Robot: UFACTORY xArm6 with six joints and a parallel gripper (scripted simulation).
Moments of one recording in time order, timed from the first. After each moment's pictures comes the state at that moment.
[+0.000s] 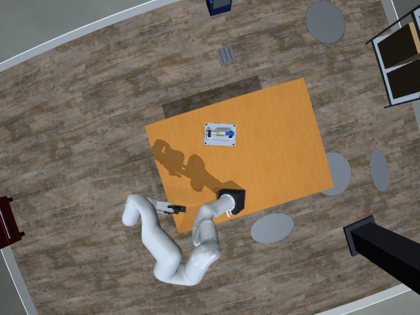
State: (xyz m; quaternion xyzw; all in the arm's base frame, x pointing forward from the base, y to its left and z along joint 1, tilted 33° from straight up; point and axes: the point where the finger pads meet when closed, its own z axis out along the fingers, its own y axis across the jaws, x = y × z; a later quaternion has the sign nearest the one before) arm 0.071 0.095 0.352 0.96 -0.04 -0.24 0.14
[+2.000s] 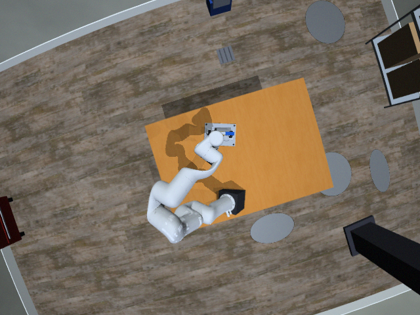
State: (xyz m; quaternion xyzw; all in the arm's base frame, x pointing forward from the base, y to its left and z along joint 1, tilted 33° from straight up) arm 0.393 -0.157 0.136 0.50 -0.82 -0.14 -0.24
